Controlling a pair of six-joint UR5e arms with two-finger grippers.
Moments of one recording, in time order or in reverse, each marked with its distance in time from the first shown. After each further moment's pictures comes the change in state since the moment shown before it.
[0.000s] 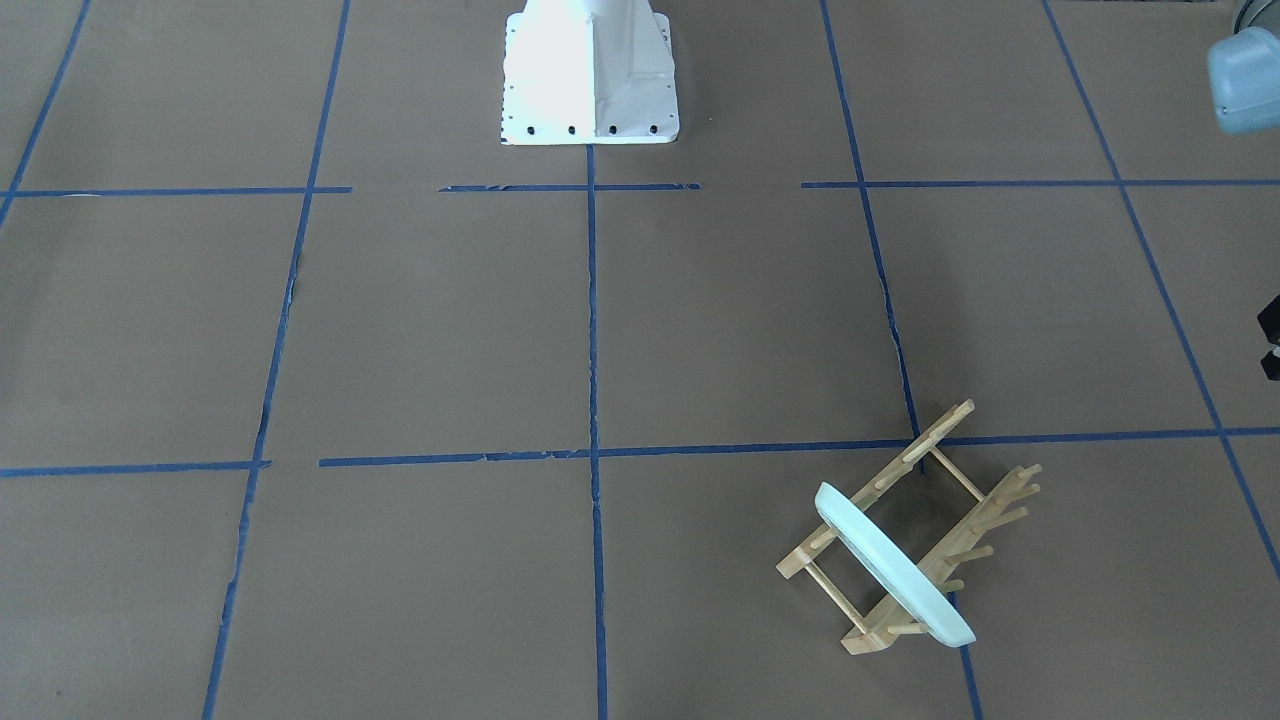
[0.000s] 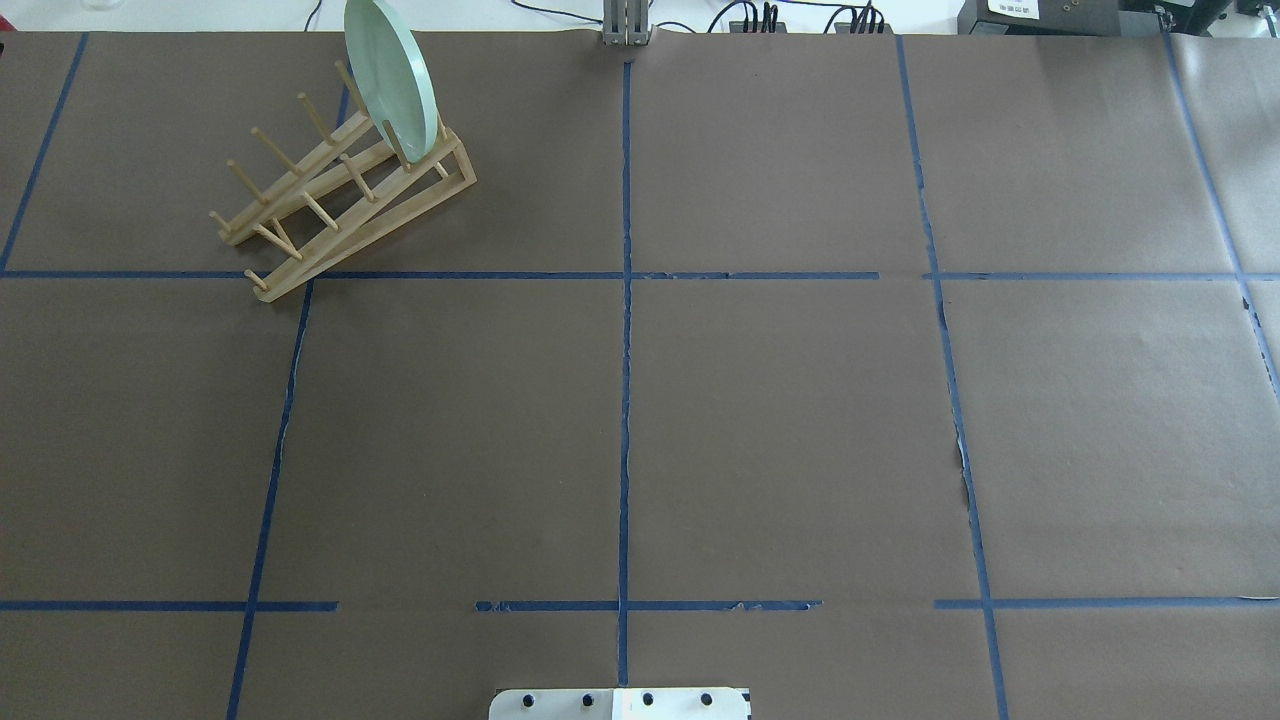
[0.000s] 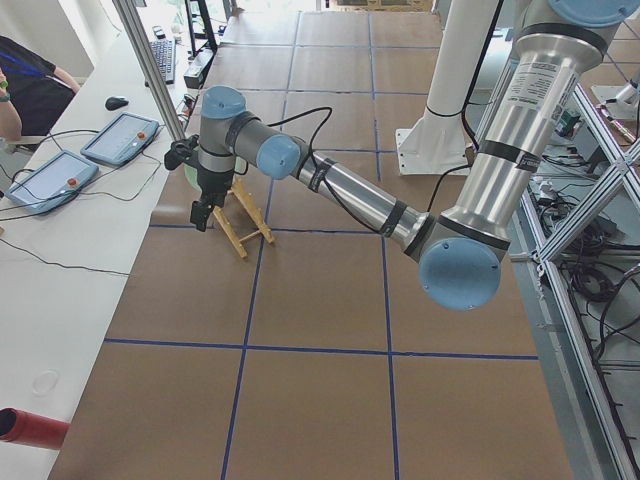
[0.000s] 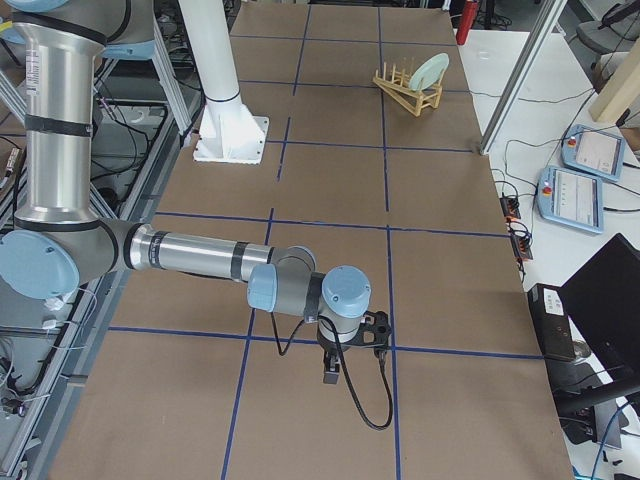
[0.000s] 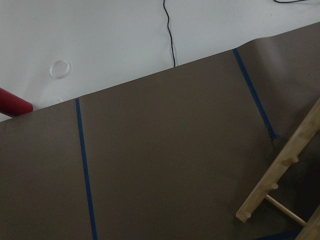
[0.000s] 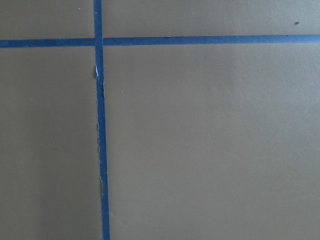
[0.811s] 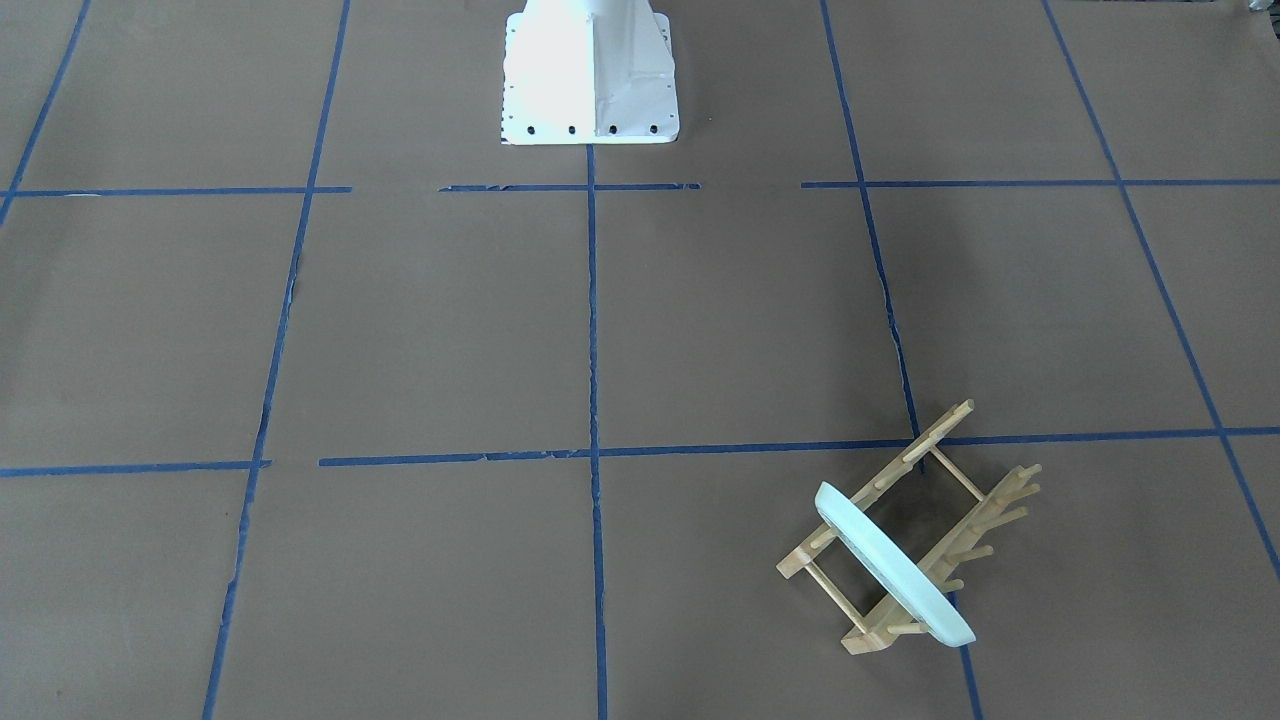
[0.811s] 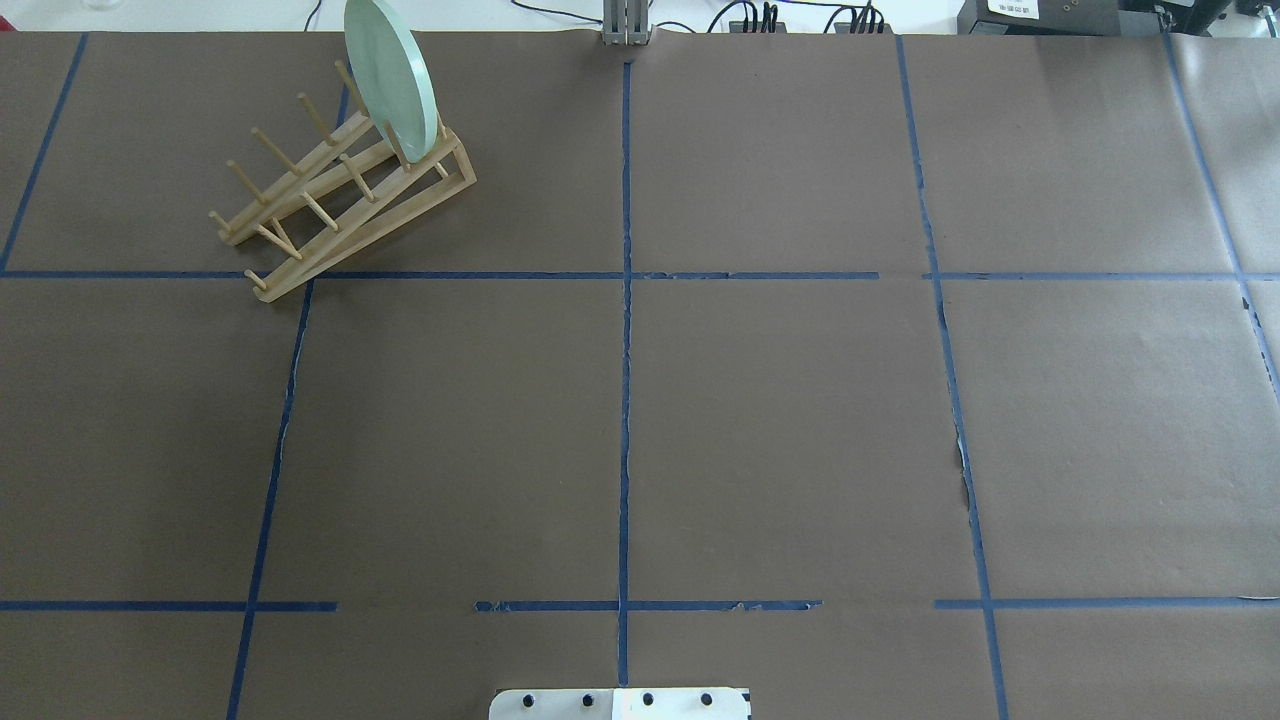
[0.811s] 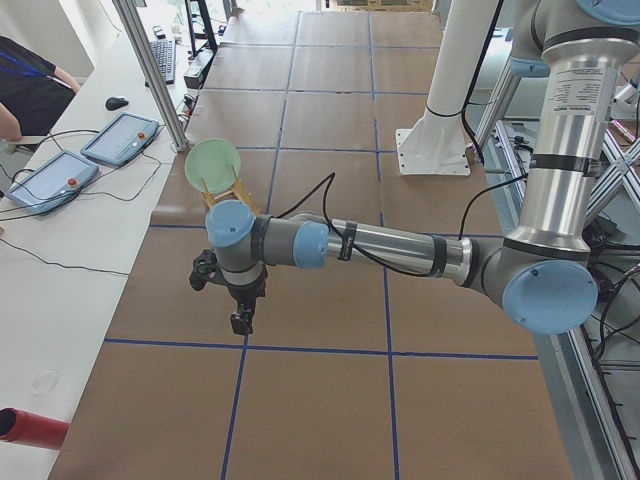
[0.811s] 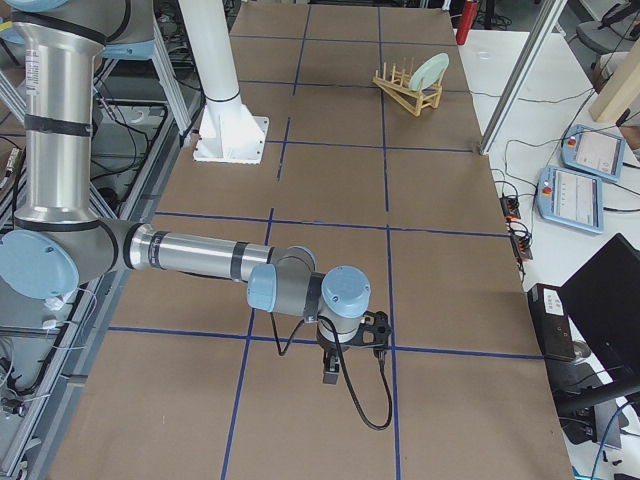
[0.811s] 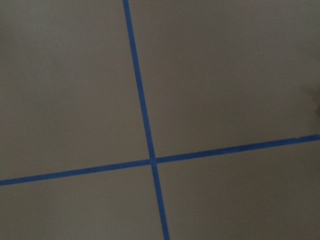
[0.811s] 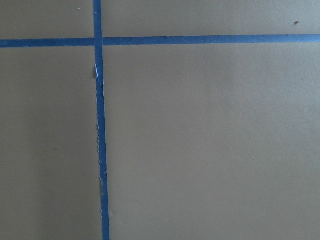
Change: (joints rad) left arm -0.175 0.261 0.119 0.031 -0.179 0.288; right arm 0.000 0.000 -0.001 0.000 0.000 0.000
